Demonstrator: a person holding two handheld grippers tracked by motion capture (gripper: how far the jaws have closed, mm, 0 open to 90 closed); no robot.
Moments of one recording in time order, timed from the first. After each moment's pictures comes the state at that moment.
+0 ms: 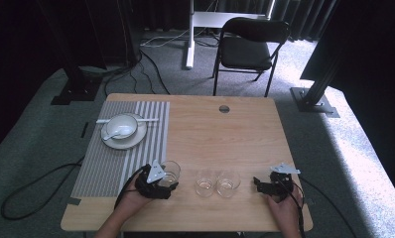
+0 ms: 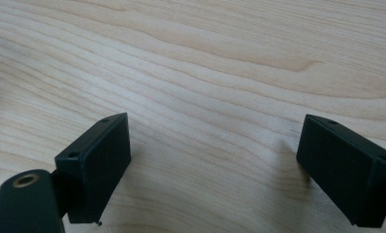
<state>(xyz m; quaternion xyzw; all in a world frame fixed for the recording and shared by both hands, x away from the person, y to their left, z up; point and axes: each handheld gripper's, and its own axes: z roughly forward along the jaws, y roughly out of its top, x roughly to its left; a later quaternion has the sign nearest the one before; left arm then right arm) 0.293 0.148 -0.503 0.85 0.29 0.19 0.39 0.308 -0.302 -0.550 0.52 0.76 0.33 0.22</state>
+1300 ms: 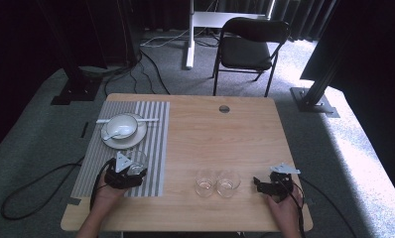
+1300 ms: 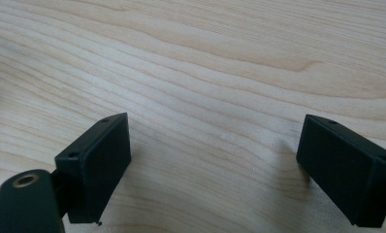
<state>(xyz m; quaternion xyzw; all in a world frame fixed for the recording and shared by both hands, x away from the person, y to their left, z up) 0.312 0.231 -0.512 0.79 0.43 0.26 0.35 0.308 -0.302 -0.550 0.52 0.76 0.33 0.22</state>
